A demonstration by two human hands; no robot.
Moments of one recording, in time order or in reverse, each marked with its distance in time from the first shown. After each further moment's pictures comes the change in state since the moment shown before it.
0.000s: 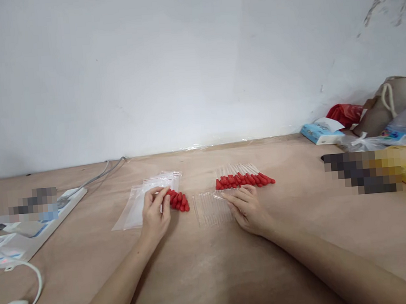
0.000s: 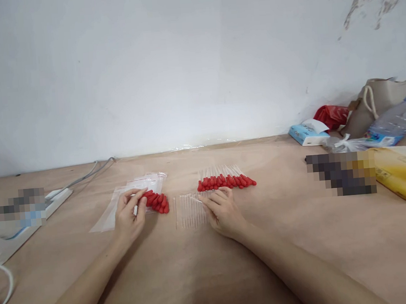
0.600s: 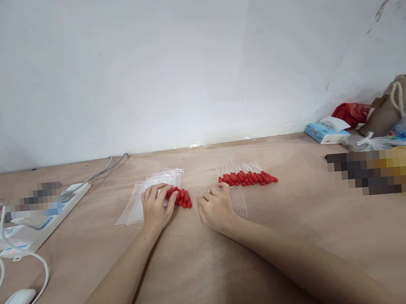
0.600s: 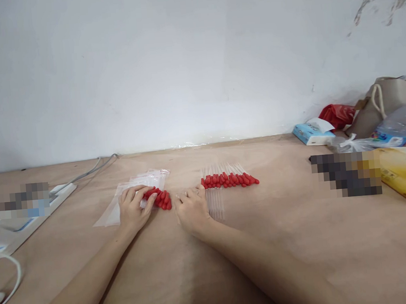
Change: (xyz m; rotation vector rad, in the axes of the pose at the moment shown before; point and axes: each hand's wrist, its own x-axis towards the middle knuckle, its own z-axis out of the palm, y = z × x) left_hand 0.000 -0.019 0.007 0.317 -0.030 0.101; right_hand 0.040 -0.052 0.059 -0.272 -0.174 -0.008
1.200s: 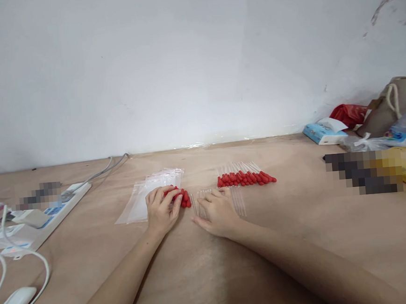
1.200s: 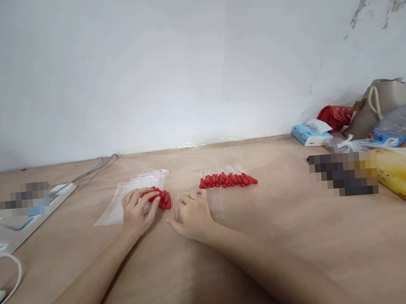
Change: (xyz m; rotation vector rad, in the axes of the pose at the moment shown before) left_hand -0.001 0.020 -0.008 -0.063 0.003 0.040; right_hand -0.010 -0.001 -0.018 0.164 -0.080 0.049
